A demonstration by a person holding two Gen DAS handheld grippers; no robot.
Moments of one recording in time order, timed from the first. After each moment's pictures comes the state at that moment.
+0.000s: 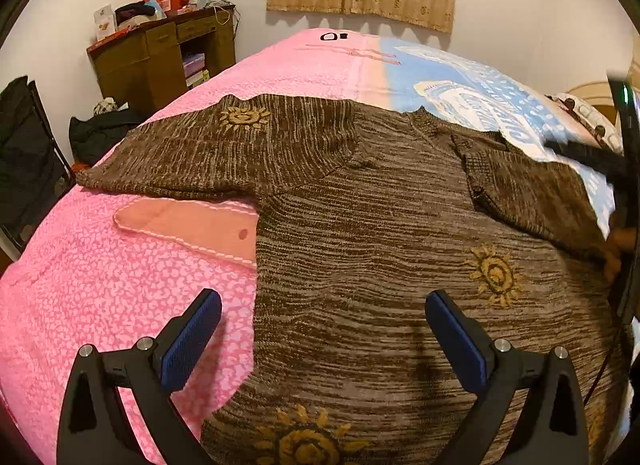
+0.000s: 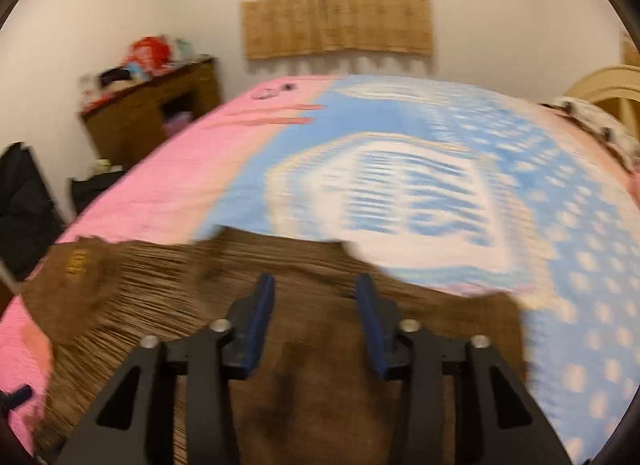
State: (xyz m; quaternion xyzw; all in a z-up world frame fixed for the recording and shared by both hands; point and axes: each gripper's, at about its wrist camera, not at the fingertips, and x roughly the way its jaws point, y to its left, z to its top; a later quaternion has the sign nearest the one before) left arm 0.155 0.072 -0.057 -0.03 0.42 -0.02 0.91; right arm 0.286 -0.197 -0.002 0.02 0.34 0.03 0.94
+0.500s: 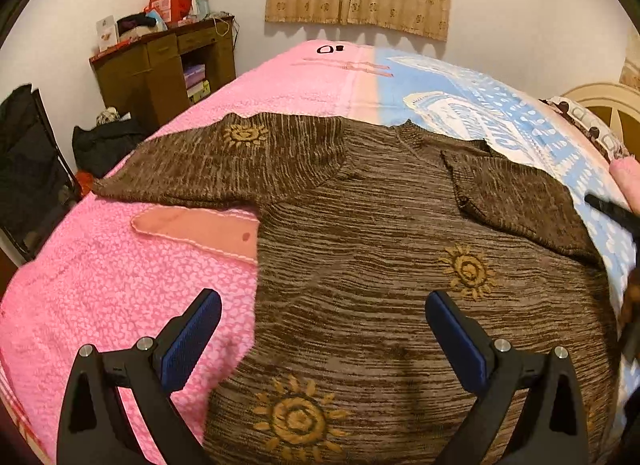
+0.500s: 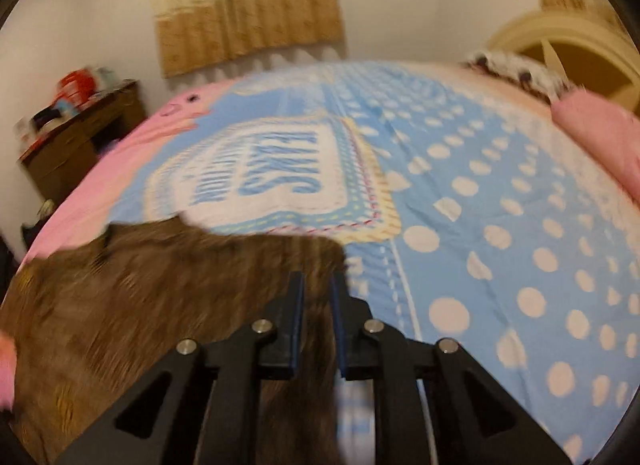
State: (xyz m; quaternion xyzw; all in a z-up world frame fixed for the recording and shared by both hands) left arm 0.132 0.063 -0.035 -0.02 0.40 -0.03 0.91; right arm 0.223 -0.300 -0.010 0.07 0.33 -0.06 0.94
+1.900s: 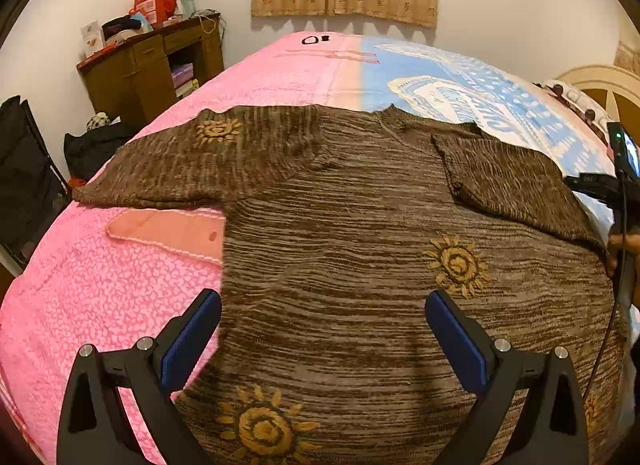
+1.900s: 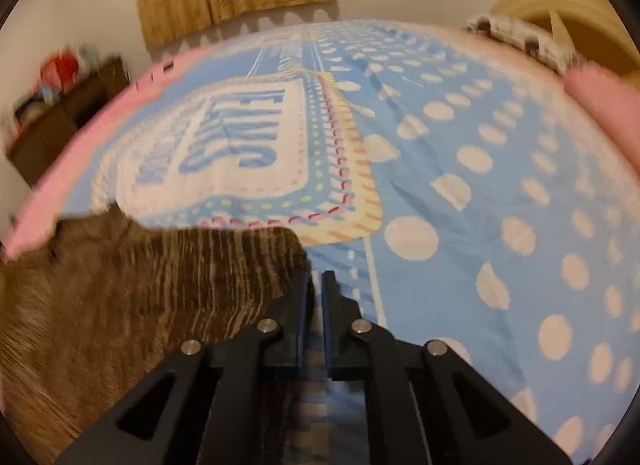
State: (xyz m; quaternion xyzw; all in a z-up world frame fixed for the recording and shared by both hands) left arm 0.145 0.045 -0.046 0.00 0.41 -0.03 0.91; right arm 0.292 -0.355 -0.056 0.10 0.41 -0.07 0.90
